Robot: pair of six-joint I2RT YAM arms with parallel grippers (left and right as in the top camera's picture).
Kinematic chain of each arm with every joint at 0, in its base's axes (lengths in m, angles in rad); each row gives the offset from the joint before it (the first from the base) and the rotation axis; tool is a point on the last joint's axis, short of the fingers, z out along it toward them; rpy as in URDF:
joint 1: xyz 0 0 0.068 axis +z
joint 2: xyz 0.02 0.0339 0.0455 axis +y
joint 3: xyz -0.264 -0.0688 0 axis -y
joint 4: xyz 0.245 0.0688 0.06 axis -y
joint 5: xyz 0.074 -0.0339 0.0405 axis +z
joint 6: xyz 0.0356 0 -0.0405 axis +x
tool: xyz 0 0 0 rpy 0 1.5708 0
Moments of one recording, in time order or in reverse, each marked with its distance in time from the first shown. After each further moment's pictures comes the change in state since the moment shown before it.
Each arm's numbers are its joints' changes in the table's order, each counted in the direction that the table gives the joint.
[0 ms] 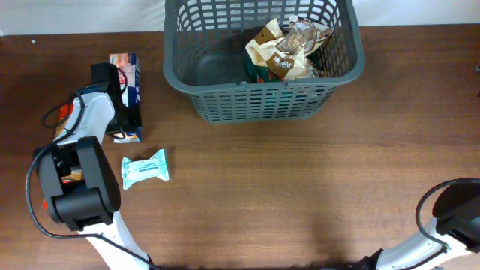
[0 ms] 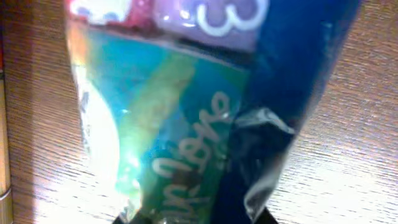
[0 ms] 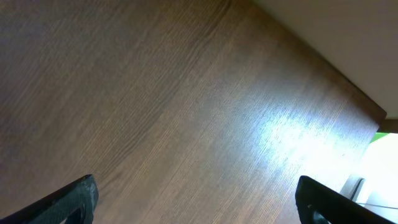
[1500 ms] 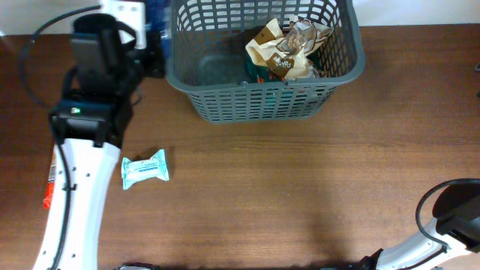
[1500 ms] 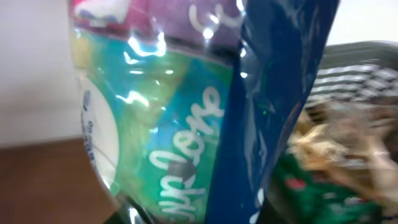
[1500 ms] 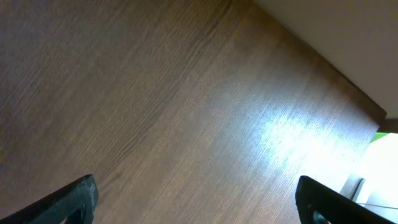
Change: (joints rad) left arm -0.323 -0.606 0.152 0.201 -0.137 0.000; right arm 0.000 0.000 0.000 0.000 0.000 0.000
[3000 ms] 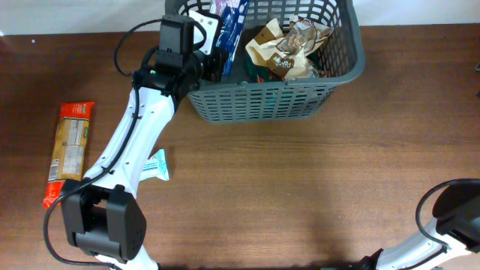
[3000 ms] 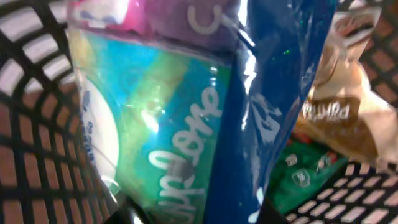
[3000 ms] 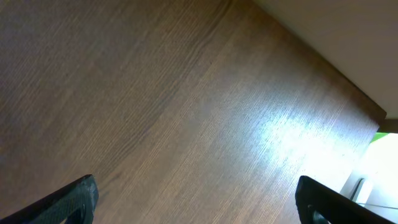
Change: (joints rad) left arm -0.128 0.374 0.001 0.099 -0.186 -0.001; right arm 0.000 0.000 0.000 0.000 0.000 0.000
